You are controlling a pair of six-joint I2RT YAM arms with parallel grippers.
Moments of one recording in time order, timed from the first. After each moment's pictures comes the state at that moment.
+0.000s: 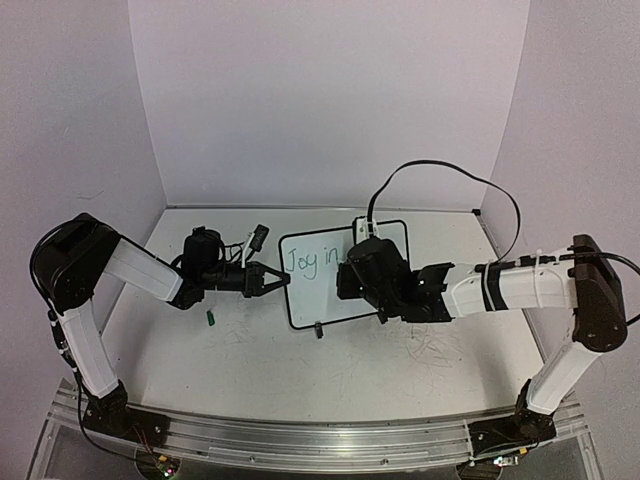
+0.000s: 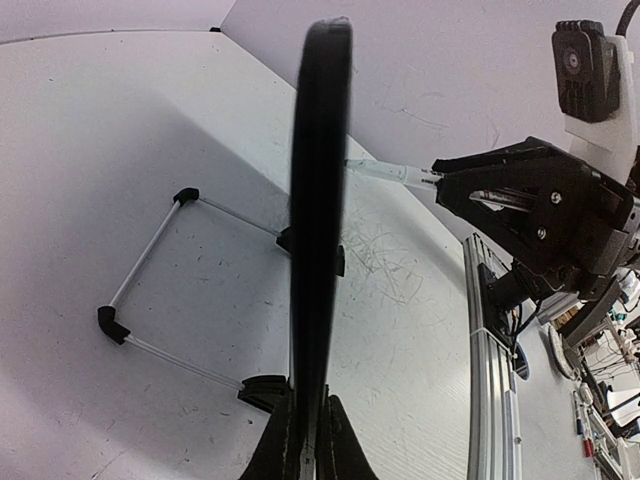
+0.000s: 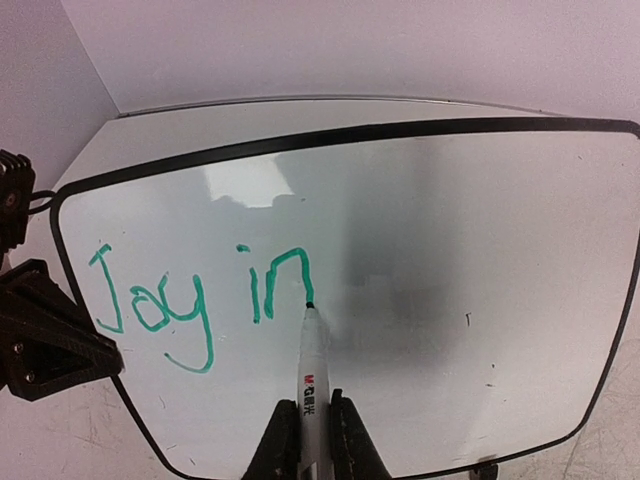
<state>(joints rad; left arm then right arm) -0.55 1.81 0.77 0.74 0.81 -0.39 1.03 1.68 1.08 0.04 0.59 0.54</state>
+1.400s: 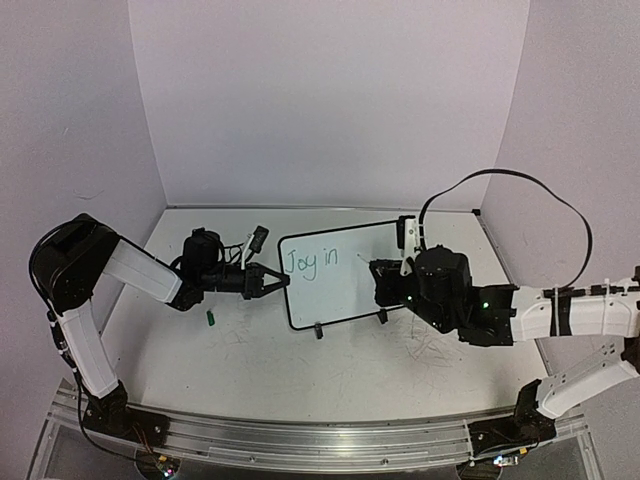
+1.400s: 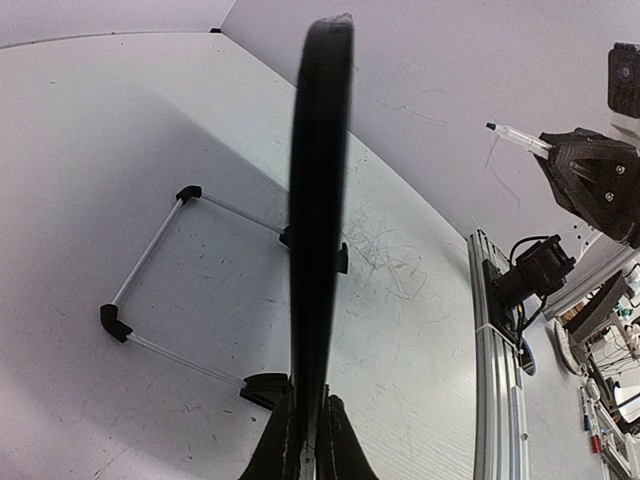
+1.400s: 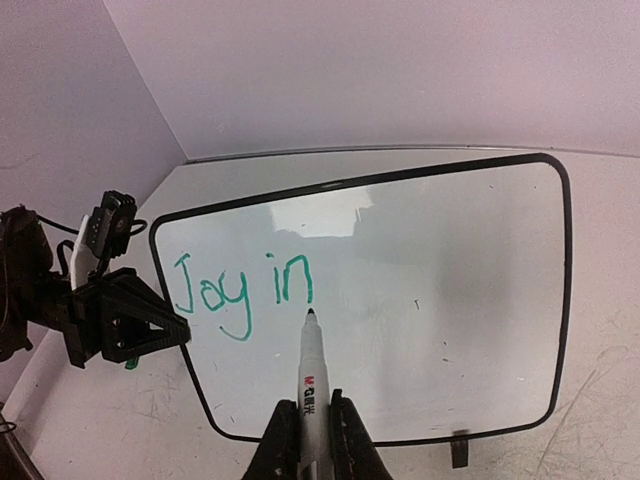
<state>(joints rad) -0.55 1.80 0.76 0.74 0.80 -0.36 1.06 1.29 0.77 0.19 0.54 0.49</state>
